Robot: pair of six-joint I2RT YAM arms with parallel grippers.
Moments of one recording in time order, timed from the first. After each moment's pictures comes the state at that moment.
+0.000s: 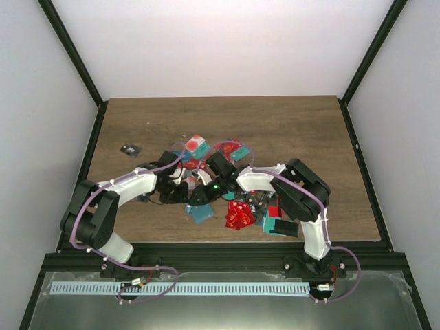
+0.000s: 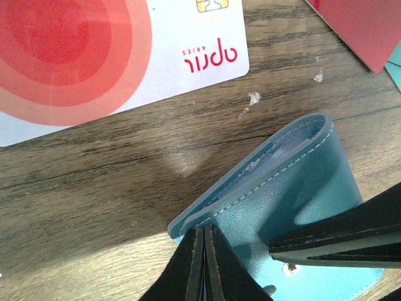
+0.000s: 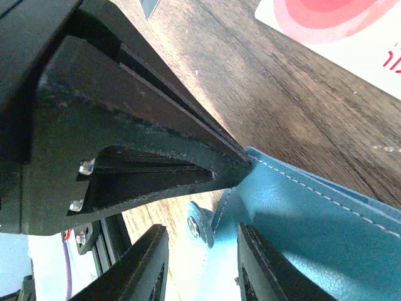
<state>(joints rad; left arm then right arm) -0.44 1.55 0.81 -0.60 0.33 -0.39 0.83 1.99 1.15 -0.08 -0.74 0.41</state>
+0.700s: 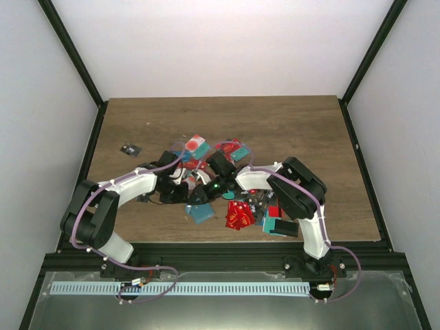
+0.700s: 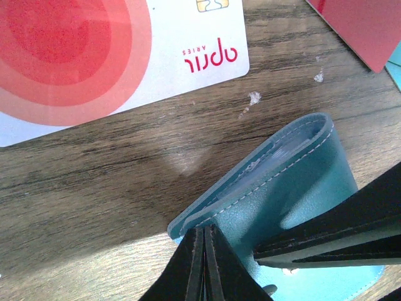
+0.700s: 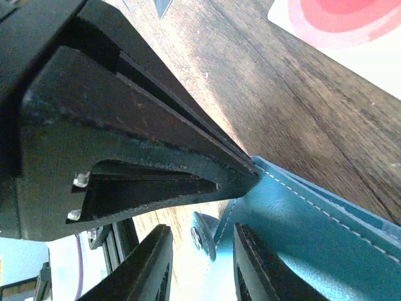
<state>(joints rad) -0.44 1.56 0.81 -0.60 0.33 -0.39 0.82 2.03 1.16 -0.05 -0.82 0.41</state>
